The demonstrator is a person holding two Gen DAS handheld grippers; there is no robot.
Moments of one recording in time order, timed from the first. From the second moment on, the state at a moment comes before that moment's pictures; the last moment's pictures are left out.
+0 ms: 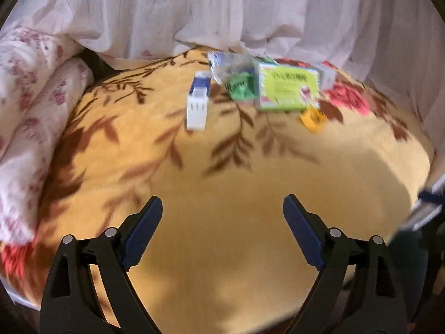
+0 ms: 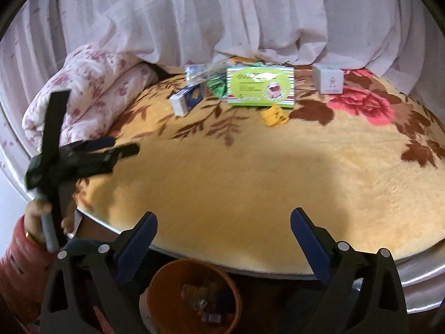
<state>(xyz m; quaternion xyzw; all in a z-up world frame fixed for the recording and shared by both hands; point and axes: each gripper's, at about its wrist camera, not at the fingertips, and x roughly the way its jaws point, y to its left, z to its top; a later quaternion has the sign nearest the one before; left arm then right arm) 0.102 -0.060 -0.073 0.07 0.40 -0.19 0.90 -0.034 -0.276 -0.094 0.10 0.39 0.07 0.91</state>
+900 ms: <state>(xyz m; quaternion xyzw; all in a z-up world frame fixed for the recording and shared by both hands) 0.276 -0.072 -0.104 -0.01 0.43 -0.15 0.89 0.022 -0.303 -0.110 0.12 0.41 0.06 0.90</state>
